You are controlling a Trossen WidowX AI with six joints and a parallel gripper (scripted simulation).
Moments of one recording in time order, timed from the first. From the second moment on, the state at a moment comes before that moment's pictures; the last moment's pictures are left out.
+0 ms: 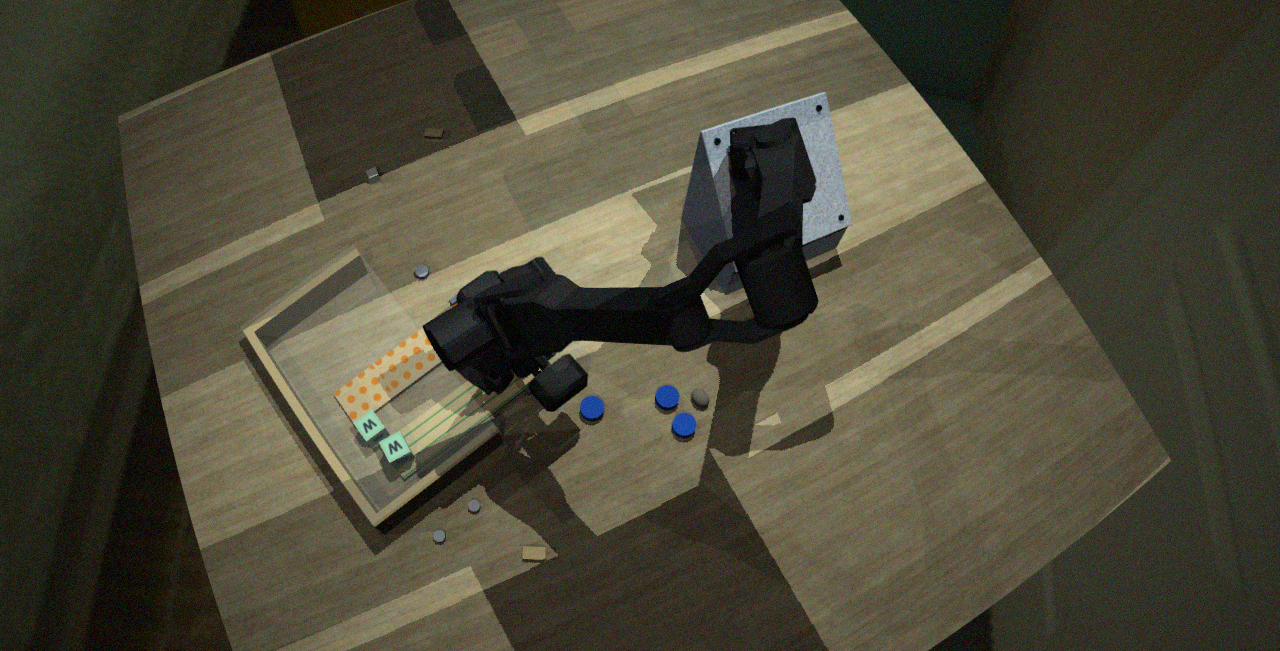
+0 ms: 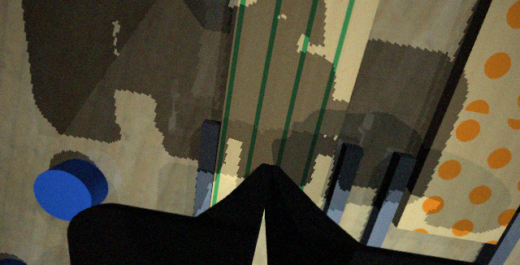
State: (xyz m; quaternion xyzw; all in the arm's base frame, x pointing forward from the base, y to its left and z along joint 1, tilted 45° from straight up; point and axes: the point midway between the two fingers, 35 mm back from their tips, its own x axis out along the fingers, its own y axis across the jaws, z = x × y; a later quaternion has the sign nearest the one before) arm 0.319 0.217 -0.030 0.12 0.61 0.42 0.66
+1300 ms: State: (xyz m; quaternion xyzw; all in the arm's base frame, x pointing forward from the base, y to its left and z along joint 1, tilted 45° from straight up) arm 0.267 0.196 -0.043 0.13 0.61 0.42 0.66
